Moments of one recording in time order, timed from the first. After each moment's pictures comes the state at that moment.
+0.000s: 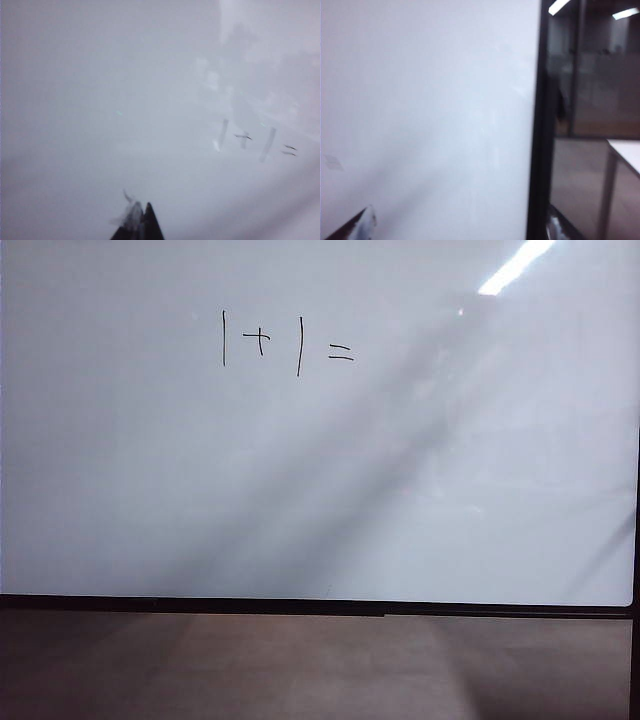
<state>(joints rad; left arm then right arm) 0.08 0.25 0.53 -0.09 0.21 -0.14 -0.06 0.29 0.69 -0.16 -0.11 0.03</state>
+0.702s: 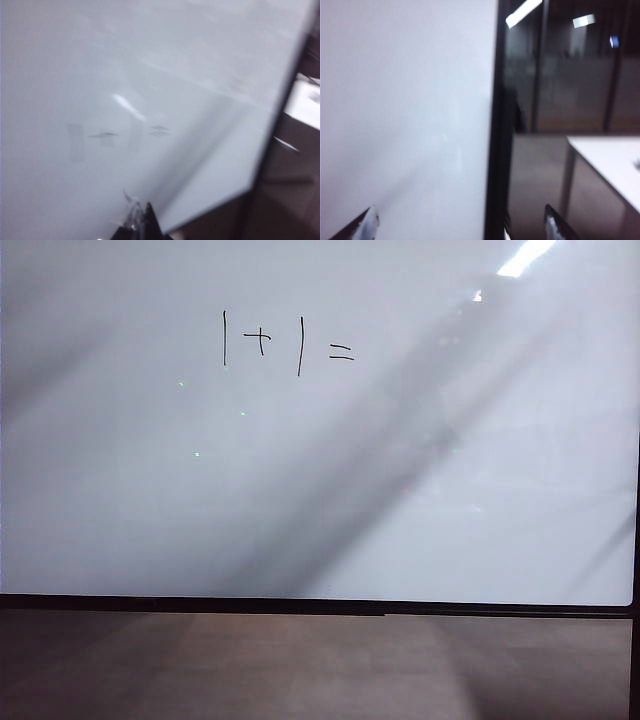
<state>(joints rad) -0.48 0.73 0.87 -0.10 0.11 0.02 -0.18 0.51 0.72 -0.01 -0.07 0.02</state>
